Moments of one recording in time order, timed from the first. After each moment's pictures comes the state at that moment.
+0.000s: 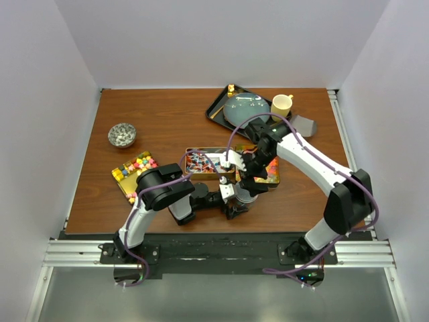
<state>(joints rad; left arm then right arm) -0.95 2.18 0.54 1.51 0.40 0.06 0.58 1.59 1.36 -1.22 -0.50 -1.09</state>
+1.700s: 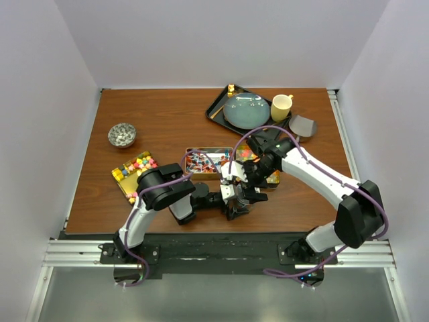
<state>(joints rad) -0.94 2.19 0.55 1.51 0.43 0.04 0.62 1.47 1.15 -1.05 -0.50 -1.07</state>
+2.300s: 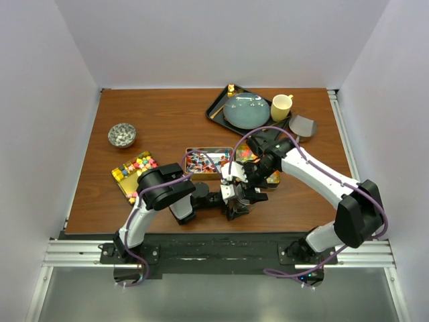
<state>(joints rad) -0.94 2.19 0.55 1.51 0.44 0.04 0.62 1.47 1.14 -1.04 -0.48 -1.07</state>
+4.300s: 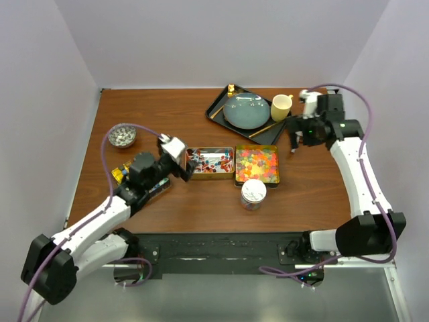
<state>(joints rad) -0.52 0.95 0.52 0.28 0.15 0.13 0.06 1.34 1.38 -0.91 0.01 -0.12</state>
